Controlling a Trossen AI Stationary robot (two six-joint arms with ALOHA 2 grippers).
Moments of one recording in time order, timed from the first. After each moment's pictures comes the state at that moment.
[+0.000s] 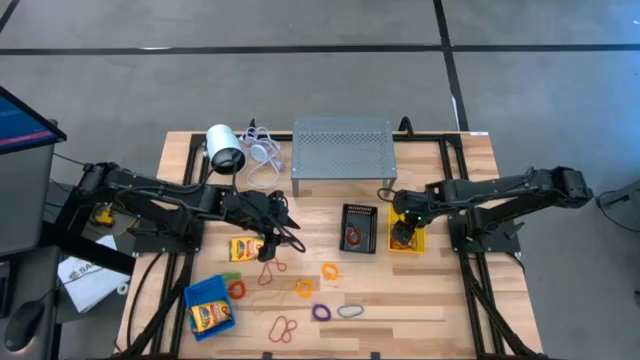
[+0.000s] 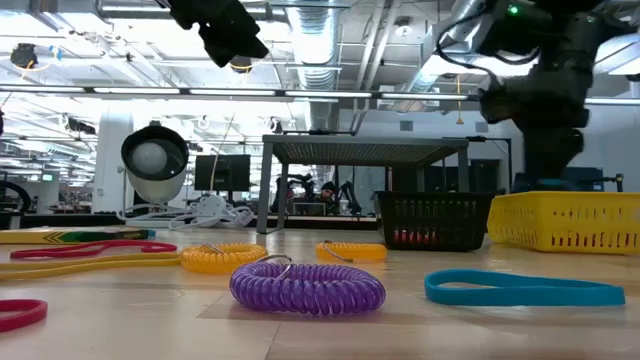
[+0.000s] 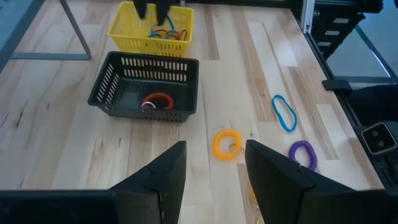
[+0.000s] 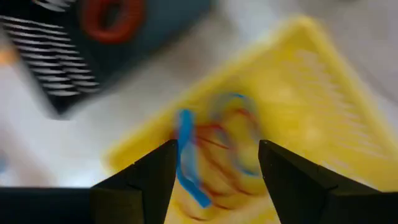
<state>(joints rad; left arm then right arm) -0.14 1.24 0.92 -0.29 -0.03 -0.11 0.00 1.14 0.68 -0.78 0.00 0.70</state>
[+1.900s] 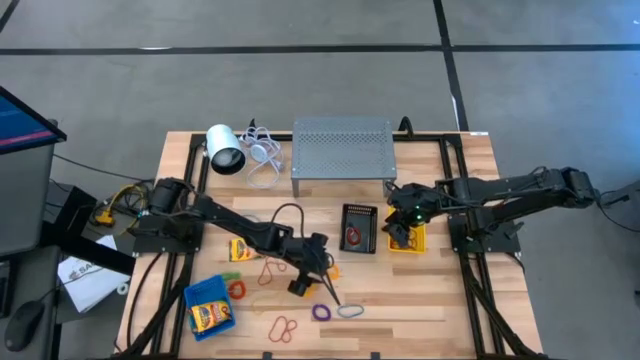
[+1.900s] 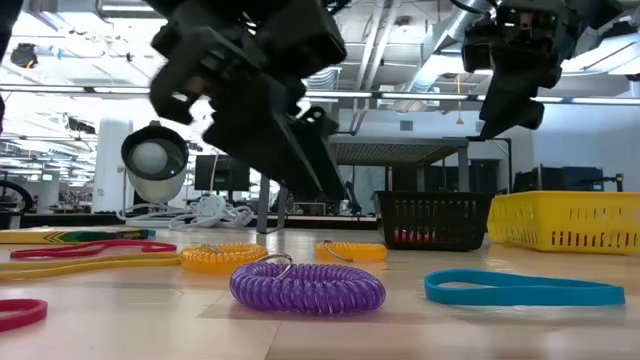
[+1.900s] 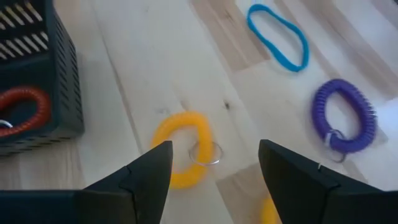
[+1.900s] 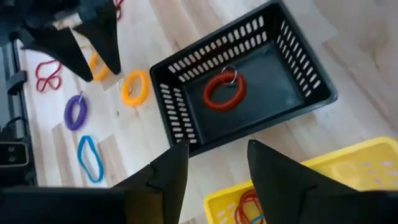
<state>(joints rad) -0.25 1.88 1.08 -0.04 0.06 0.15 0.03 1.05 0.73 -0.57 -0.03 0.59</state>
